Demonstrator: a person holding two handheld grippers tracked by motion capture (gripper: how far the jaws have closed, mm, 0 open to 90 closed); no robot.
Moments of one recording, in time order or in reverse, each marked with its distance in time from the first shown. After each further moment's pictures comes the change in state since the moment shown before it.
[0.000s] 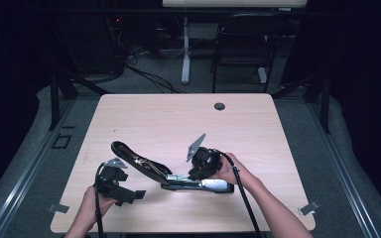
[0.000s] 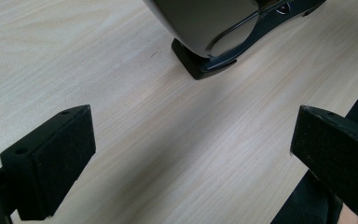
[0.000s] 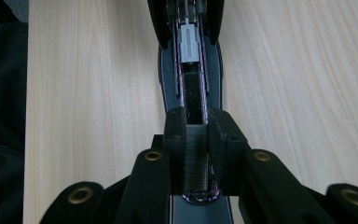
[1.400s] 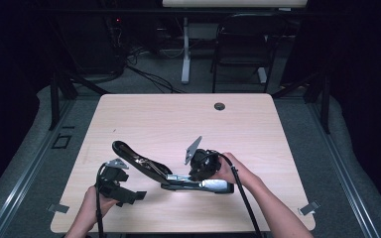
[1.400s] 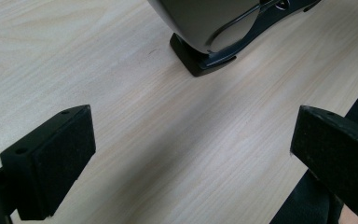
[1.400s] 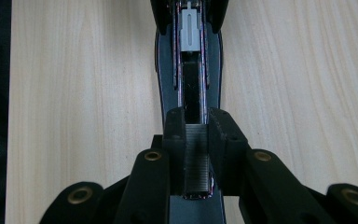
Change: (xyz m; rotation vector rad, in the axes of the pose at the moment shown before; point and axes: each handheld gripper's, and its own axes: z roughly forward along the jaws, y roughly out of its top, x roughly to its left) left arm -0.002 0.001 0.002 0.016 0.002 0.009; right arm 0.002 0.003 0.005 0.073 -0.025 -0.055
